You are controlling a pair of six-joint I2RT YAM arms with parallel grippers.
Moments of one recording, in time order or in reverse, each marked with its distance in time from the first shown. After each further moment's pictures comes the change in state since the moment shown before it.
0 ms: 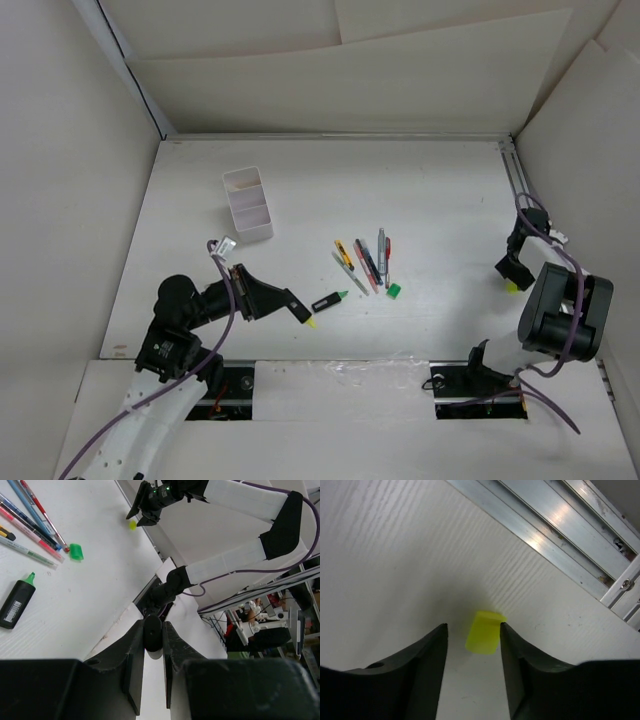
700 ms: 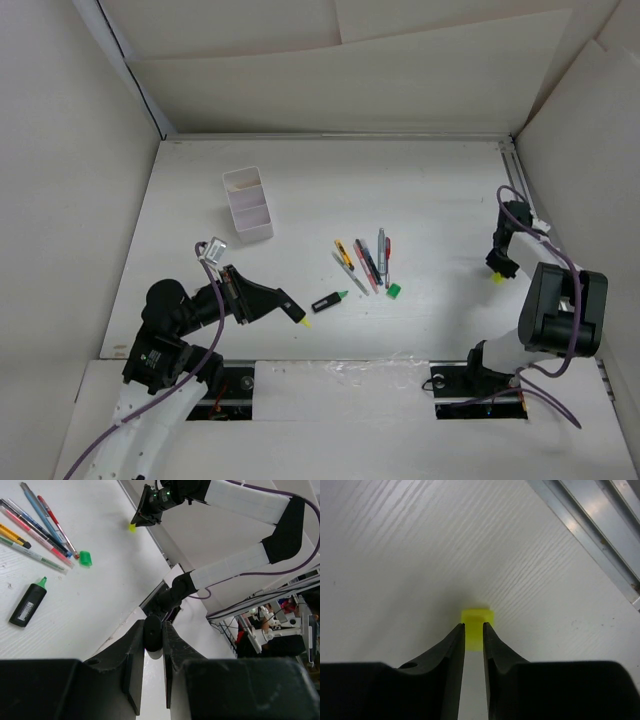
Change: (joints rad) left arm 0.000 -0.042 0.110 -0.156 -0.053 0.060; right arm 0.124 0.017 0.037 0.004 0.006 0.004
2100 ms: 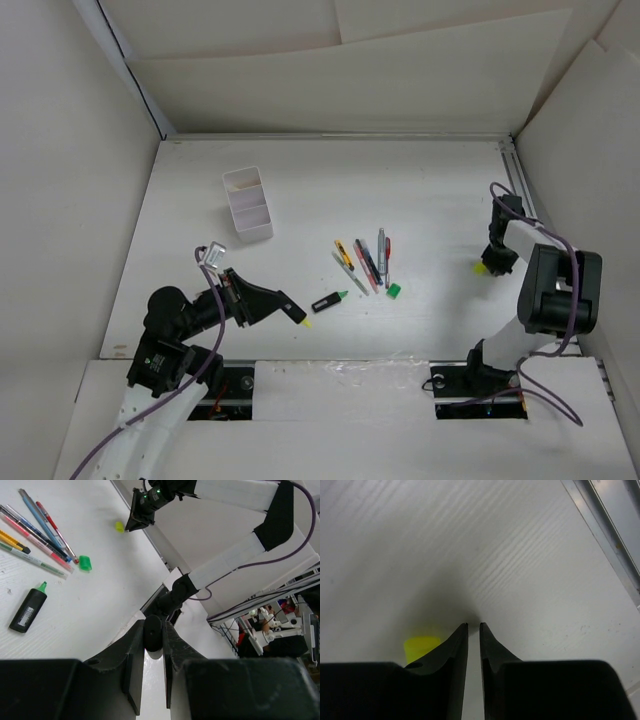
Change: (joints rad) left arm 0.000 -0.064 -0.075 0.048 -0.013 -0.018; right arm 0.039 0.099 0.063 -0.057 -0.021 -0.026
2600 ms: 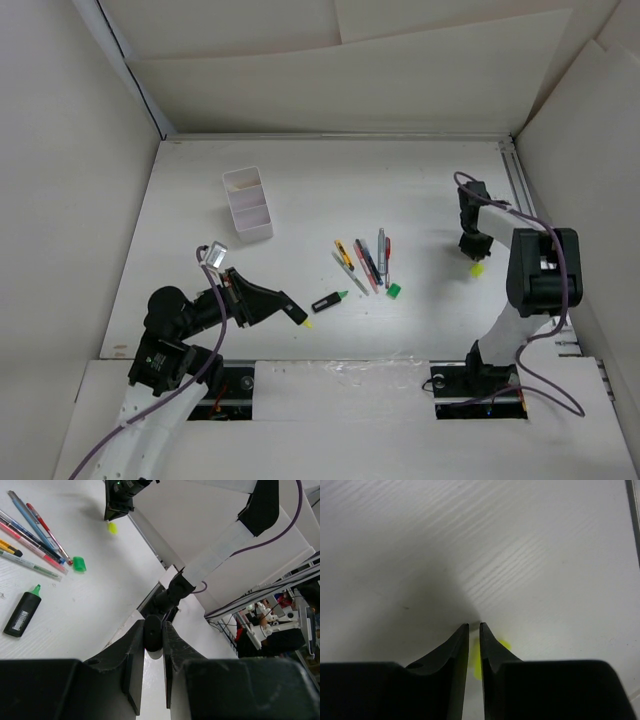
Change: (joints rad) left arm 0.000 0.006 -0.009 0.047 0.033 -0.004; right arm 0.176 0.156 0.165 -0.049 0.054 -0.009
